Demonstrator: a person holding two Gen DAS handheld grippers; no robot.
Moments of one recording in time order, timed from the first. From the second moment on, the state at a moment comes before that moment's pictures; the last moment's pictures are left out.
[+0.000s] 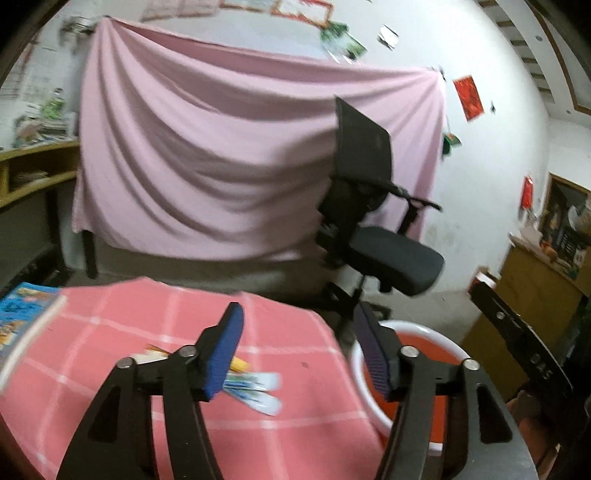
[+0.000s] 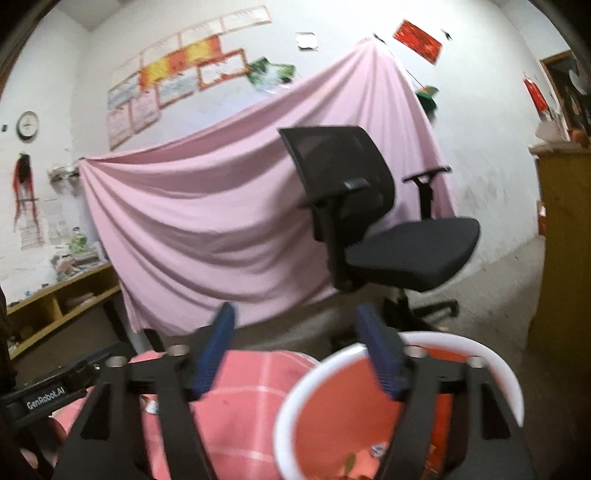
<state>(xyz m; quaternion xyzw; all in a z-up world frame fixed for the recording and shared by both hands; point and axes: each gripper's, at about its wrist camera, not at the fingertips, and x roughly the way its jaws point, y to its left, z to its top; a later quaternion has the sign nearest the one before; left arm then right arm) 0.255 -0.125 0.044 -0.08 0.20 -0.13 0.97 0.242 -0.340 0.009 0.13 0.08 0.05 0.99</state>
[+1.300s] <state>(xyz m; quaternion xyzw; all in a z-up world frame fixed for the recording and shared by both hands) 0.290 0.020 -0.012 -0.07 0.25 -0.07 0.96 0.305 -0.191 -0.024 -0.03 0.16 0.16 0.97</state>
